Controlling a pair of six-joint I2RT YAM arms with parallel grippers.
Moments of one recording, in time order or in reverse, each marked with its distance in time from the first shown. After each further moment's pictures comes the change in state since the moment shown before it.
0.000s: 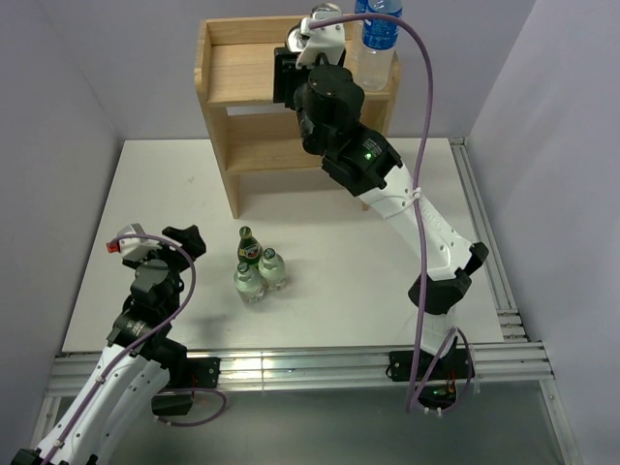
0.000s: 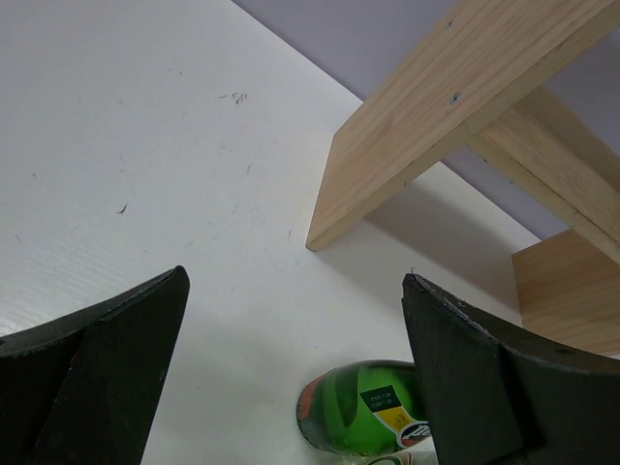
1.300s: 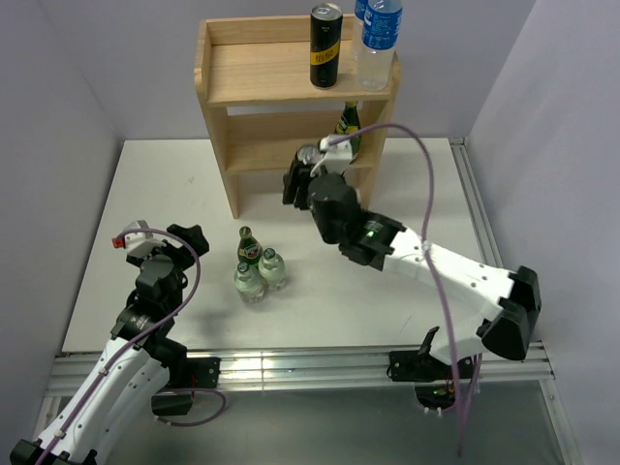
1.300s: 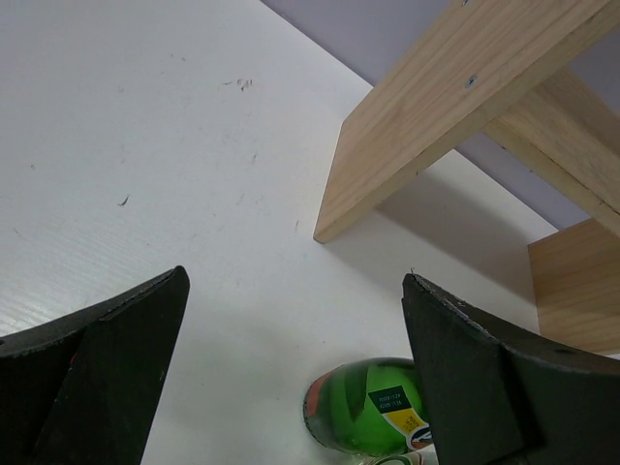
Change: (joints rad) left arm 0.000 0.065 0.000 0.023 0.006 0.003; right arm 0.080 -0.460 -1.168 0.305 -0.051 0.459
